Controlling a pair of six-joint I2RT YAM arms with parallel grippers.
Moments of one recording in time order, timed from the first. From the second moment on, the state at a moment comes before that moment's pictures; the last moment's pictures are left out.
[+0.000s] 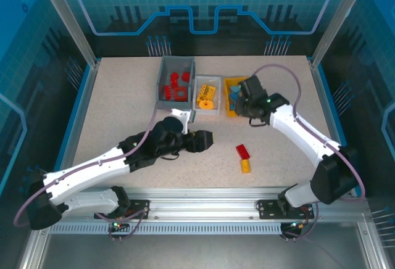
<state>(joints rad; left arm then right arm) -0.93 1.14 0.94 -0.32 -0.03 -0.80 0.44 1.48 1.27 -0.76 0.19 0.55</state>
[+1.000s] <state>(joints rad) -0.80 1.58 1.25 -0.27 0.09 -0.83 0.26 2.21 1.96 -0.95 0.05 0.27</state>
